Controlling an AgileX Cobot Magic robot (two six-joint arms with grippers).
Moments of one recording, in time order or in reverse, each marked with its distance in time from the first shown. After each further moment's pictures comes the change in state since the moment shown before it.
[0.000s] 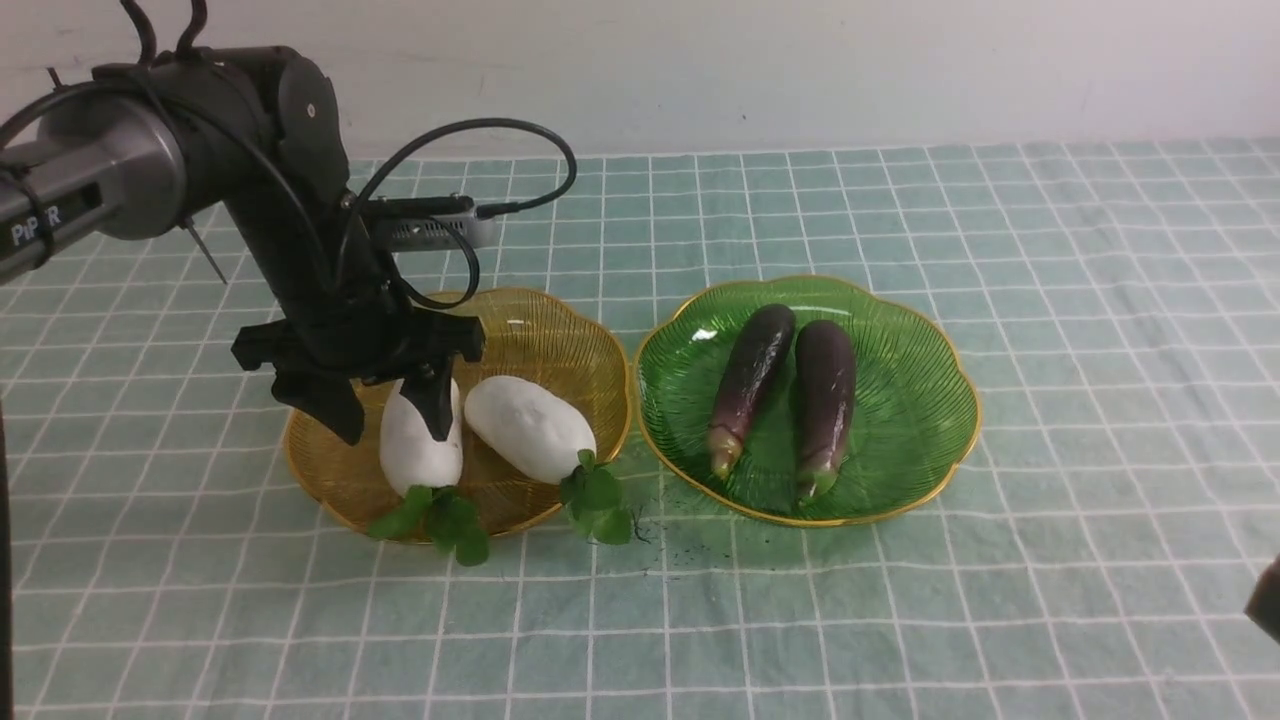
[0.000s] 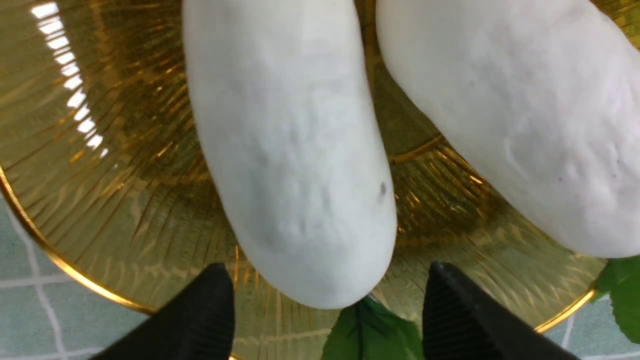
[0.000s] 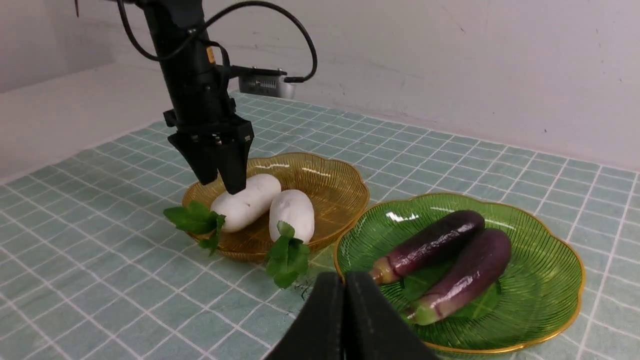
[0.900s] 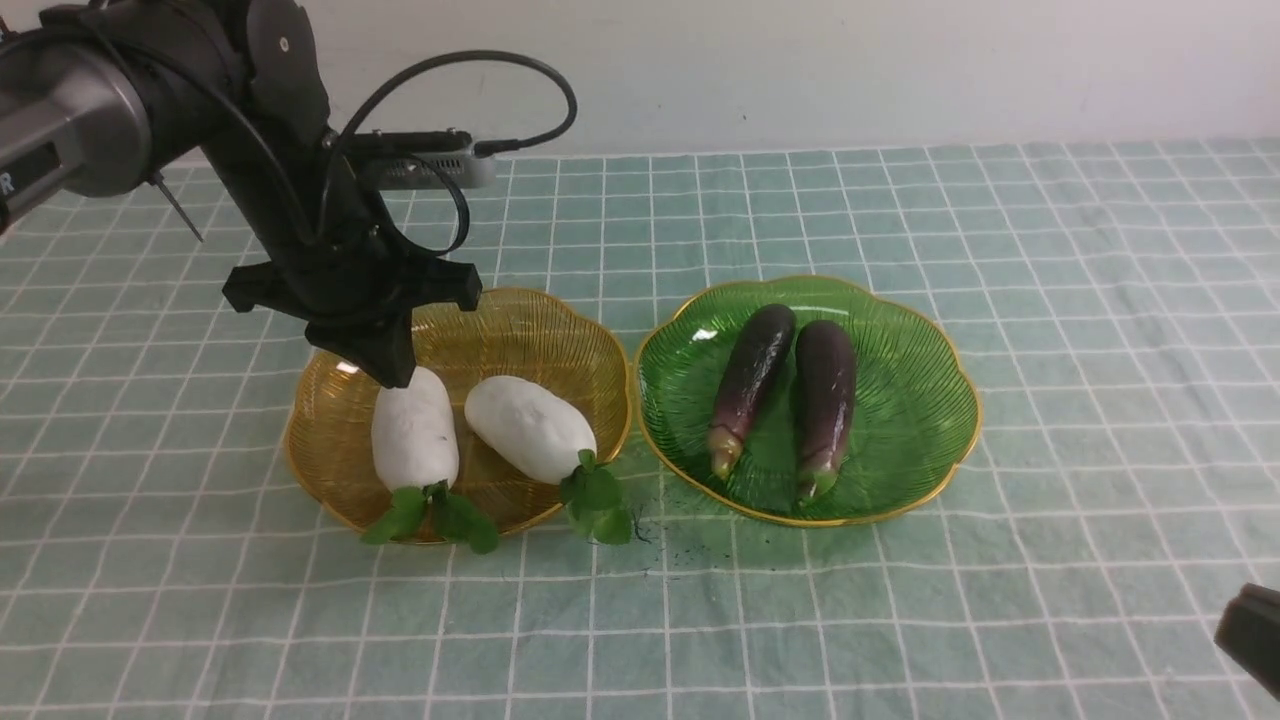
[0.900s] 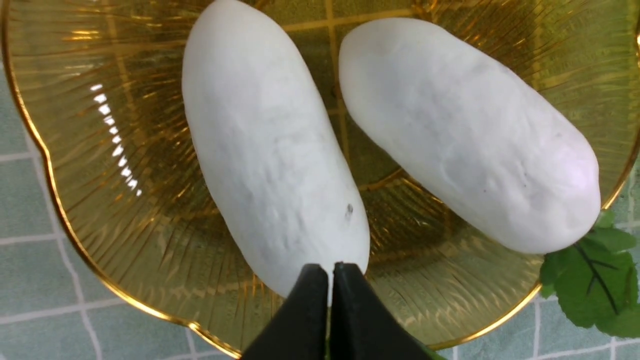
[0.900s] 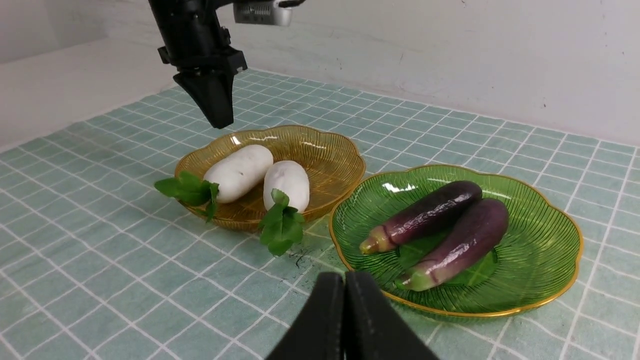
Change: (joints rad) right arm -0.002 -0.059 0.078 -0.007 0.017 0.000; left arm 0.000 -0.039 -0.073 0.011 0.018 0.052
